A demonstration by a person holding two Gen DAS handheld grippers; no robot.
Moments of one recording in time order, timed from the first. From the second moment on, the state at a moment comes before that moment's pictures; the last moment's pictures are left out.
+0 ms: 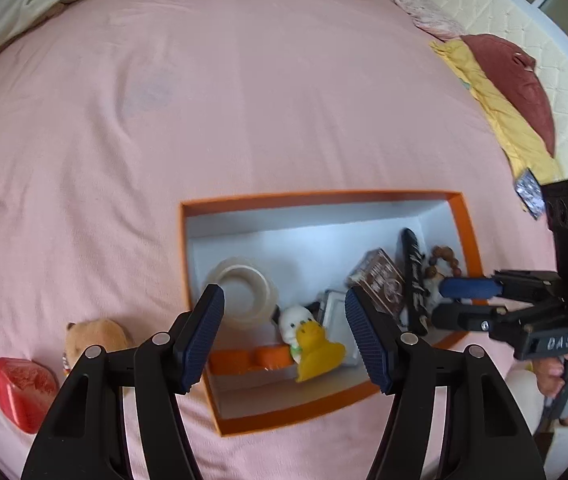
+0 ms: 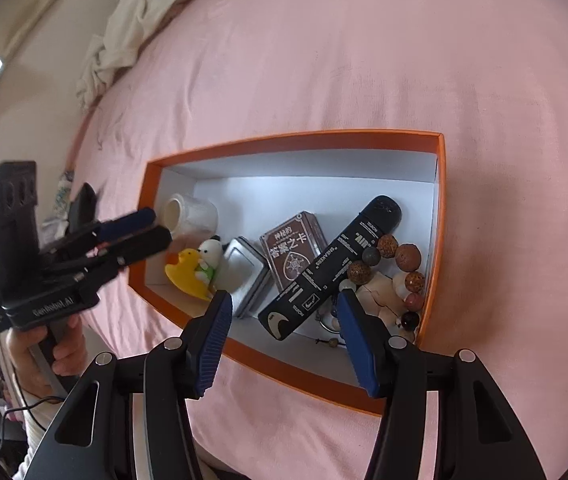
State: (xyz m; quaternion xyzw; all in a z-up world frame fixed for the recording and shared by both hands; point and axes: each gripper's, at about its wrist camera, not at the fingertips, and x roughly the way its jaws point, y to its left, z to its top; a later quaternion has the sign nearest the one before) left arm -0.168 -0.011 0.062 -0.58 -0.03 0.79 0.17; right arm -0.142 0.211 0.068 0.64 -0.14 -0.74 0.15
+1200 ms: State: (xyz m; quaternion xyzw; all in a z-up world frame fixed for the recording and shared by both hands) left arm -0.180 0.023 0.043 -0.69 0.01 0.71 0.17; right arm -0.188 0.208 0.061 0.73 -0.16 -0.66 0.00
